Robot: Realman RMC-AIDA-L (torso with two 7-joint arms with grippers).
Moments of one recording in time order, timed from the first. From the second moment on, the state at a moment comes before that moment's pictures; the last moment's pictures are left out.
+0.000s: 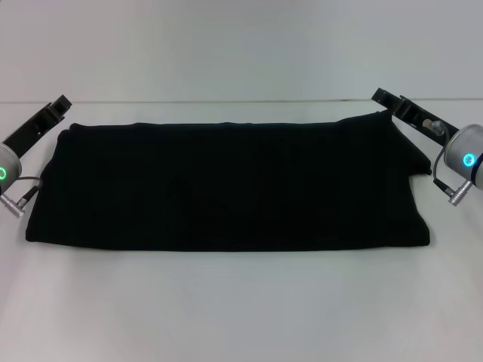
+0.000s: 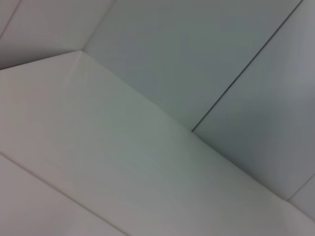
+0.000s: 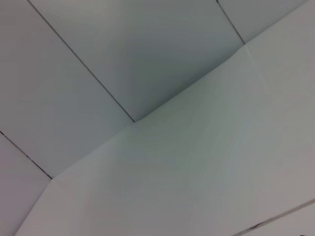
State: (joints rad) left arm -0.70 -2.11 0.12 0.36 1.71 0.73 -1.49; right arm 0.82 2.10 -0.27 -0.18 -1.65 -0.70 1.44
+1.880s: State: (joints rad) left arm -0.42 -2.01 0.15 0.68 2.35 1.42 -2.50; right arm 0.56 2.10 -1.00 -0.35 -1.66 -1.21 0.99
